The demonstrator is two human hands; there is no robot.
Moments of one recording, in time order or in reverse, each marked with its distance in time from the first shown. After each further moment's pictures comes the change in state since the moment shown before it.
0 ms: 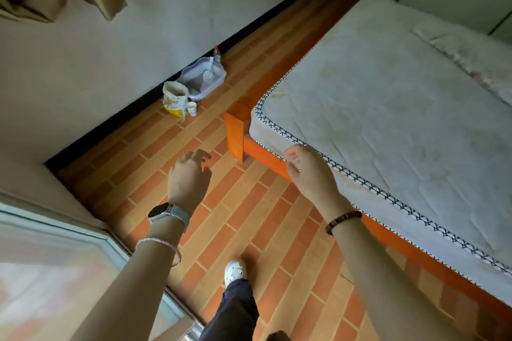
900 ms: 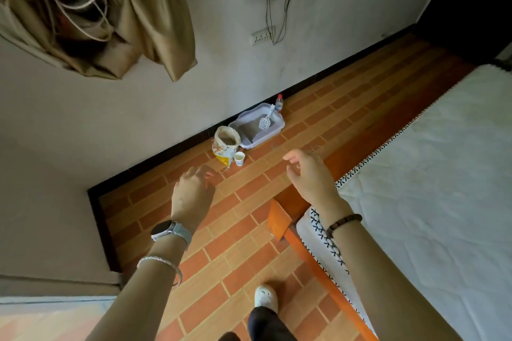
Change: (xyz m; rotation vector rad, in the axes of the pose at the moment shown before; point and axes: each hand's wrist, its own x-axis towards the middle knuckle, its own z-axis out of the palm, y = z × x) left_hand 0.369 -0.067 -0.055 -0.030 0.157 -0.260; right_hand 0.464 -0.098 0.052 0.006 -0.137 -0.281
